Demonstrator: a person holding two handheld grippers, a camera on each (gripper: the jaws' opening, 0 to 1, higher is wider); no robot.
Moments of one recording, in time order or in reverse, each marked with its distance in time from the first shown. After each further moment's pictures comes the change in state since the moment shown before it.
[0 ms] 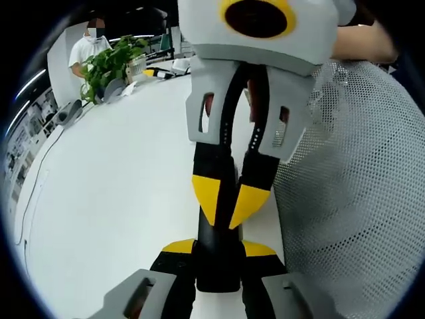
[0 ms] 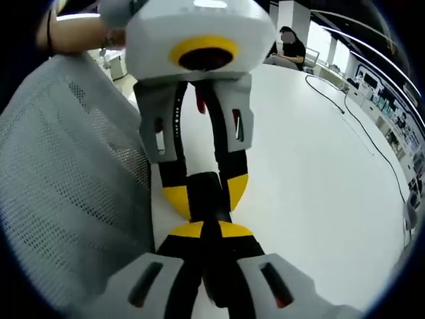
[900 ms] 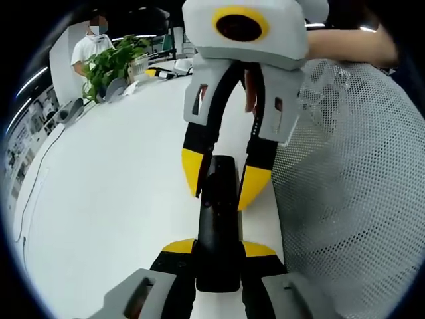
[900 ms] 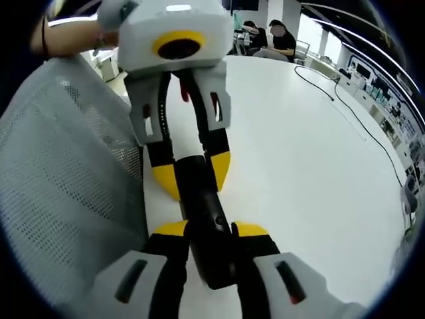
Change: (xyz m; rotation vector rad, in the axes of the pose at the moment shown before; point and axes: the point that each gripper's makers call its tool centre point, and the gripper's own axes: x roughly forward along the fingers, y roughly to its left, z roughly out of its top) left arm 0.000 0.000 0.000 -0.015 -0.010 0.001; right arm -0.012 -0.012 -0.020 0.063 0.027 -0.032
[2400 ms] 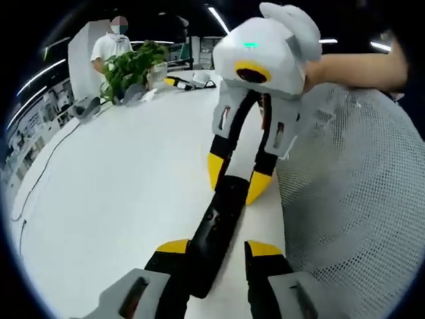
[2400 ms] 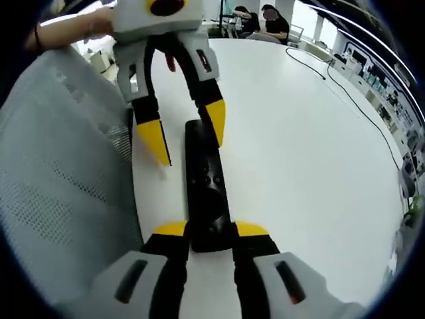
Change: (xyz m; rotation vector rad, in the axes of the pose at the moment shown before) left arm -0.018 0.021 0.024 -0.148 -0.144 0.085; right arm -0.009 -0.015 -0.034 0.066 0.099 -0.027
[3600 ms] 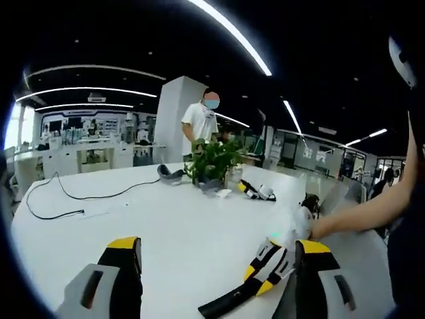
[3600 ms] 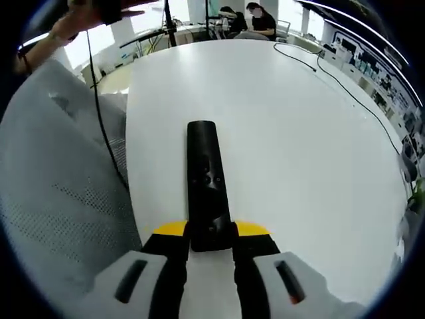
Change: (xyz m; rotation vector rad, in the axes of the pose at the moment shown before) left arm -0.161 0.027 0.095 -0.292 -0.608 0.358; right arm 0.001 -0.002 0.003 0.045 -0.005 -0.005
